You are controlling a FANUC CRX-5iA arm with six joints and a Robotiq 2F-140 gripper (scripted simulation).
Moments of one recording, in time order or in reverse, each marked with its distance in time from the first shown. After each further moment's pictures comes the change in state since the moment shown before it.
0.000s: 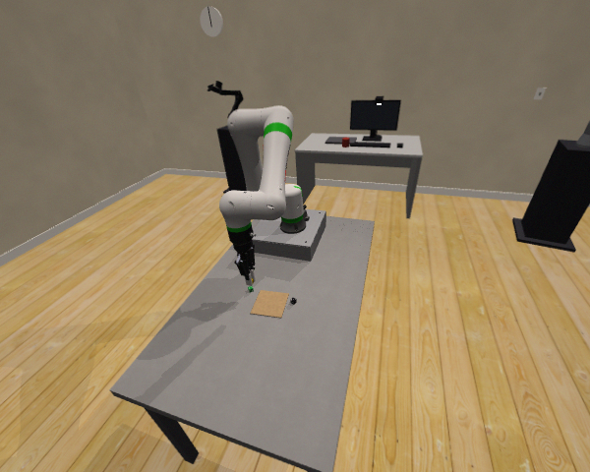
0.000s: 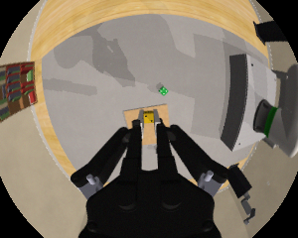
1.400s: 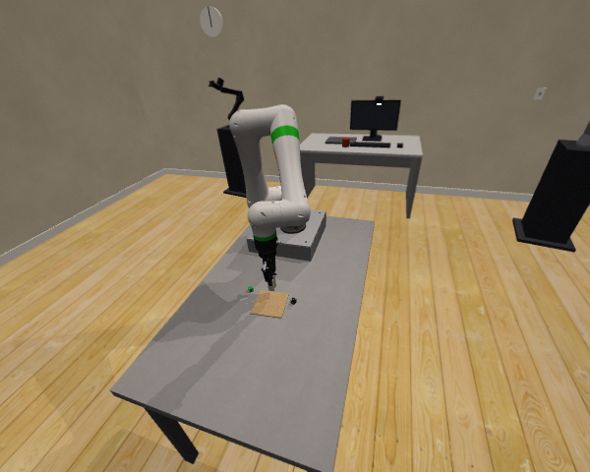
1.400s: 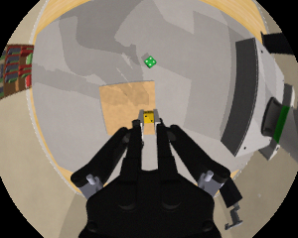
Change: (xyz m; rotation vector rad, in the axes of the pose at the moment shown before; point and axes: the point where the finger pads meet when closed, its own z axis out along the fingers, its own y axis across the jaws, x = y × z) arm -0.075 0.050 0.061 0.002 0.003 -0.119
